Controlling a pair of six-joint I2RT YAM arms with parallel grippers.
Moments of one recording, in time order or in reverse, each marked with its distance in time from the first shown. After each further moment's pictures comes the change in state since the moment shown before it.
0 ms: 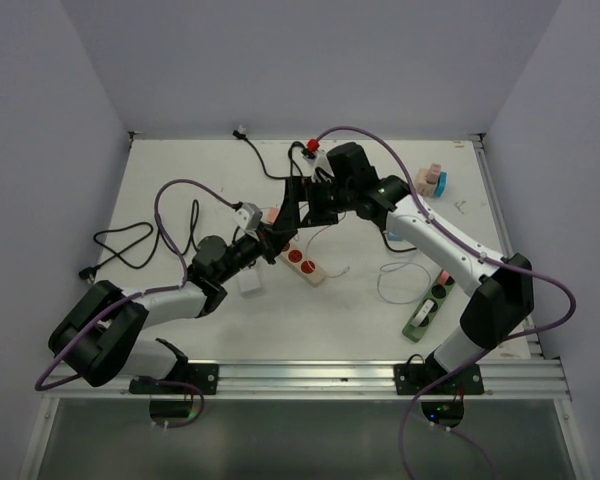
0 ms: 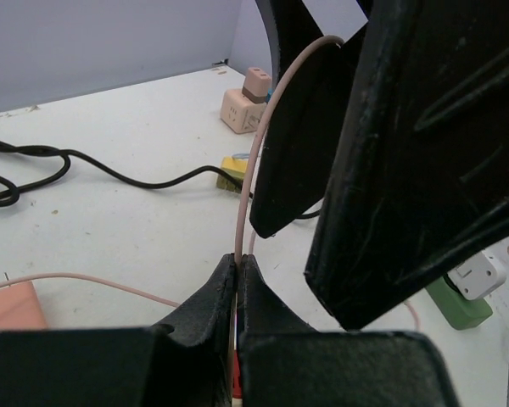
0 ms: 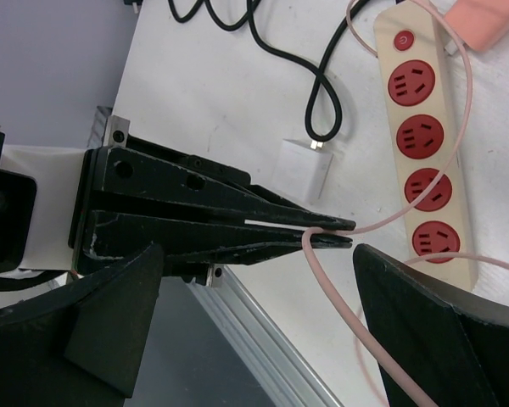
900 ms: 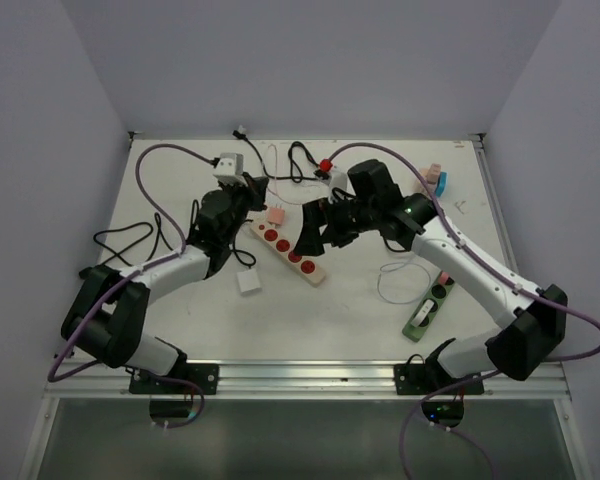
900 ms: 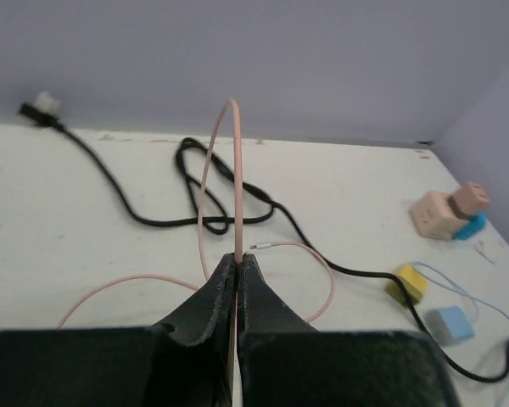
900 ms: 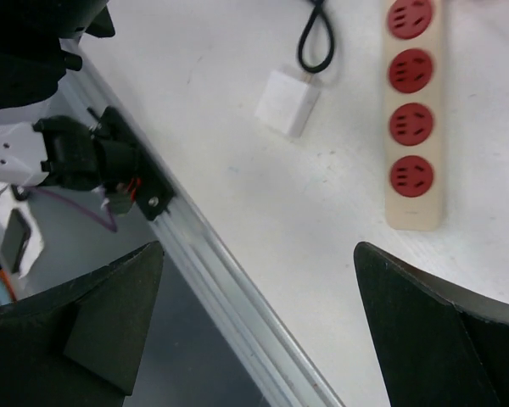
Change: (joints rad) left arm 0.109 0.092 0.301 -0.264 -0.368 -0.040; right arm -0.001 -0.178 -0.160 -0.092 -0.060 -0.185
